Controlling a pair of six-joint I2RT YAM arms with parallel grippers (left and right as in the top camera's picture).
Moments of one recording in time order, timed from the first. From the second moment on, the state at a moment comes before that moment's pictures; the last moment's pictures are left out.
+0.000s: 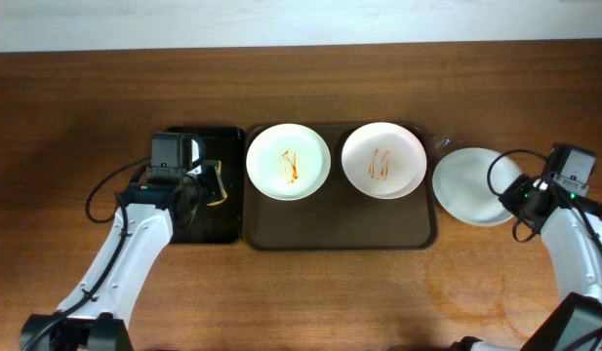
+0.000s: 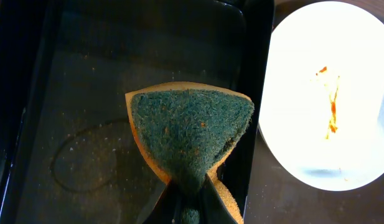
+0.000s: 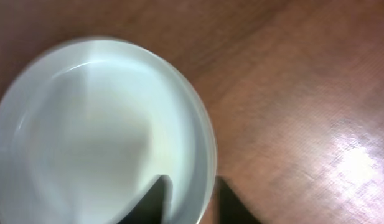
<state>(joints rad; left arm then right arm) -0.09 1.49 0.94 -0.49 0.06 -0.30 -0.44 1.47 0.90 -0.50 0.06 0.31</state>
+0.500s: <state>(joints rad) -0.09 1.49 0.94 -0.49 0.06 -0.30 -0.04 1.37 1.20 -0.75 -0.34 0.14</state>
